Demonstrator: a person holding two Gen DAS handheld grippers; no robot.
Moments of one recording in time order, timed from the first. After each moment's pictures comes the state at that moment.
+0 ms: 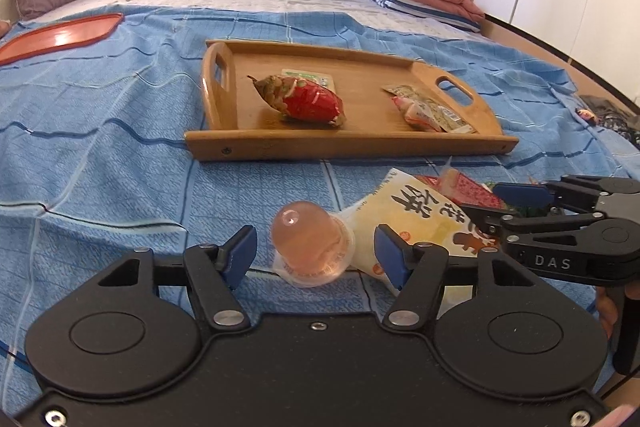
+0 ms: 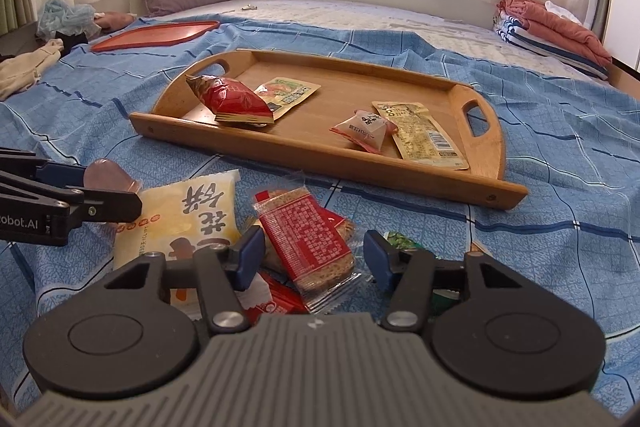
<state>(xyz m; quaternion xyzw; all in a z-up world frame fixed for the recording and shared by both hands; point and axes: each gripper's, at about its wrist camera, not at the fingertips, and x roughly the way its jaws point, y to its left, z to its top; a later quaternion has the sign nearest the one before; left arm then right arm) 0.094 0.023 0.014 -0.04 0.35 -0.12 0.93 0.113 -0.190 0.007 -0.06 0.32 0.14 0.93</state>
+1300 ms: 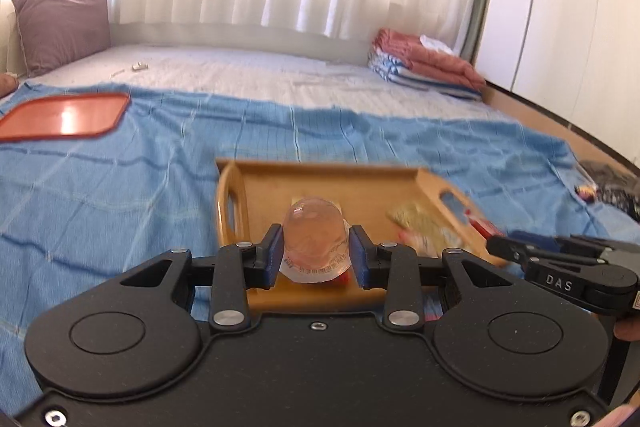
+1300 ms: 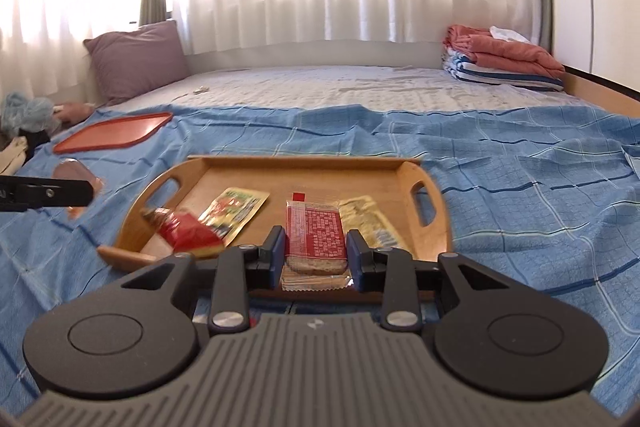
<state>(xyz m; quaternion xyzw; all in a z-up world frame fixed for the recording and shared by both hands) 0.147 0.039 0.114 -0.05 0.26 -0.11 0.96 0.152 -0.219 0.067 0.02 0.25 0.07 0.97</state>
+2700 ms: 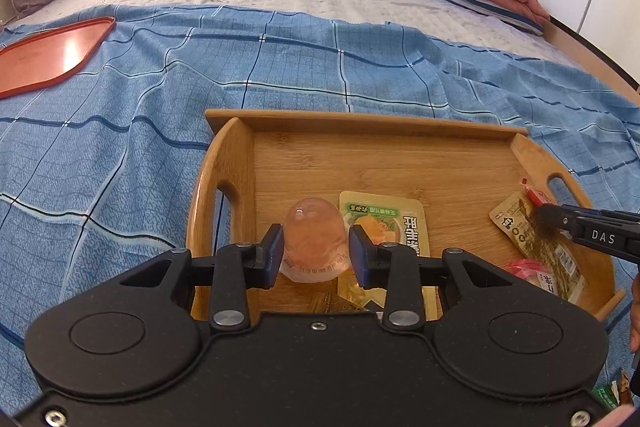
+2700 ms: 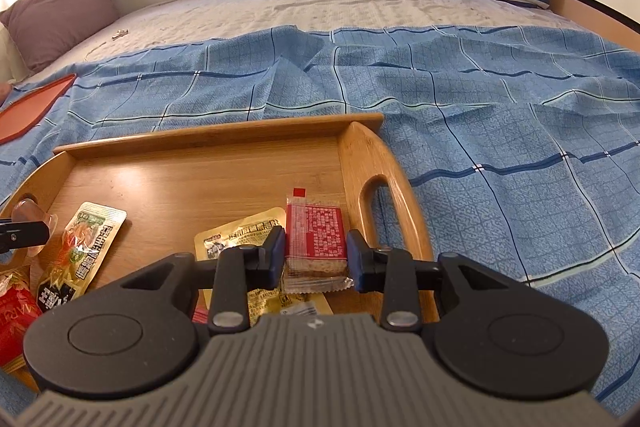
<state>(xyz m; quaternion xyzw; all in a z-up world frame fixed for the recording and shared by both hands) 0.341 0.022 0.026 -0.04 0.40 -0.06 0.91 0.330 -0.256 0.007 0.04 0.38 0.01 0.92</state>
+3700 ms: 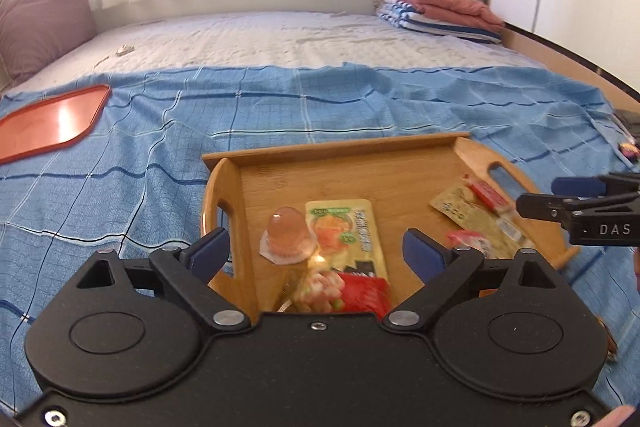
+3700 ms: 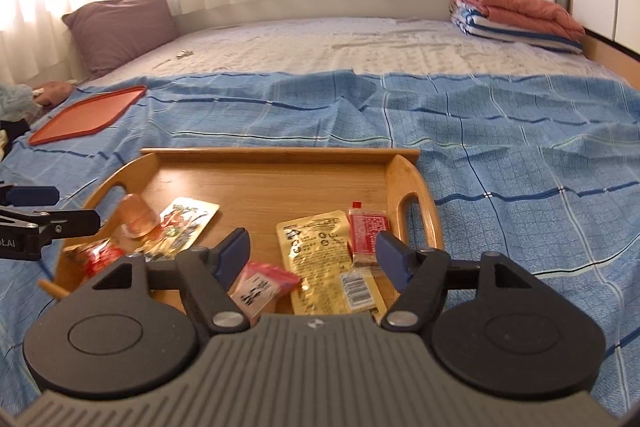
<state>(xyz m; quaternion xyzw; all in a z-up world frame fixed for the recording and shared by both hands) 0.248 0.009 0.081 0.02 0.32 -0.10 0.94 0.252 -0.245 0.062 0.01 0.32 0.10 0.94</state>
